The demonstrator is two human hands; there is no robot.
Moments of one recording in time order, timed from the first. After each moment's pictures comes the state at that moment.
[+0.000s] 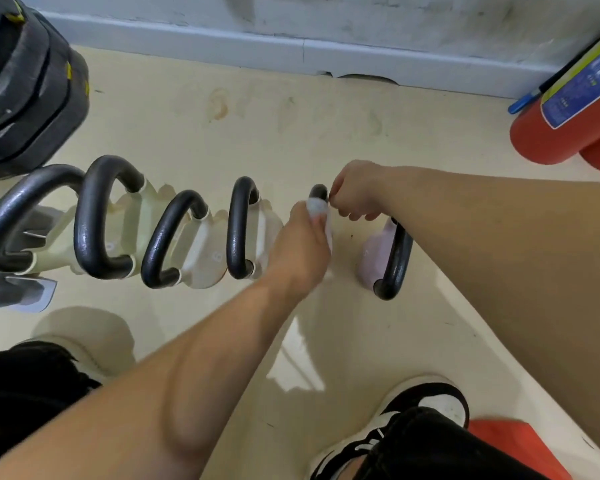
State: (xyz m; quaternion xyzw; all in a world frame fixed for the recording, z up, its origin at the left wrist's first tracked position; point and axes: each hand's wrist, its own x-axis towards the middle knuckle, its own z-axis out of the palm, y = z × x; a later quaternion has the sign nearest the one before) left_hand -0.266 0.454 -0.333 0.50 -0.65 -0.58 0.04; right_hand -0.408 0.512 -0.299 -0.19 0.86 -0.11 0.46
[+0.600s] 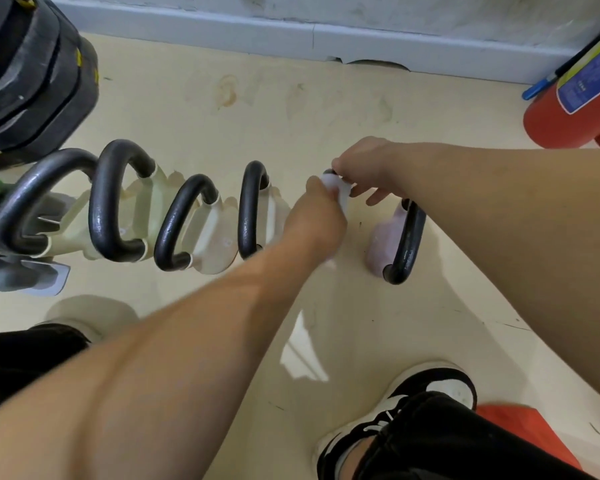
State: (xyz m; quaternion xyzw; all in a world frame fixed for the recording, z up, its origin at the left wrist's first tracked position) left_hand -0.285 0.453 -0.324 0.35 -0.85 -0.37 -0.11; right_hand -0.404 0.510 -0.295 -0.11 0.84 -0.25 0.46
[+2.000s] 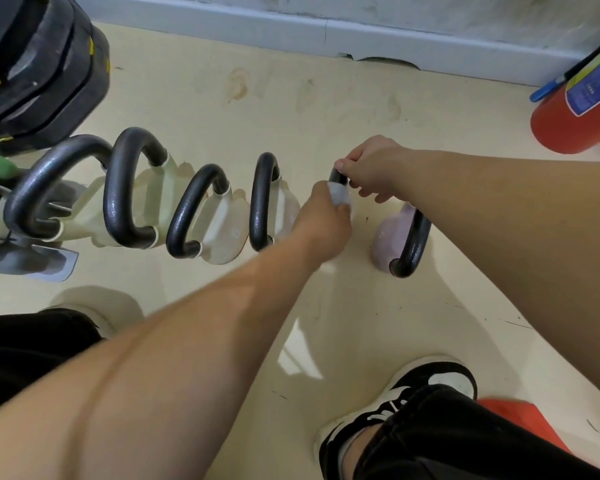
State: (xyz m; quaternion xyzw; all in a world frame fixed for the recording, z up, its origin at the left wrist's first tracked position) left_hand -0.263 0.454 -0.324 0.36 -0.81 -0.46 -0.11; right_hand -0.390 0.508 -0.295 -0.14 0.87 -0.21 0.42
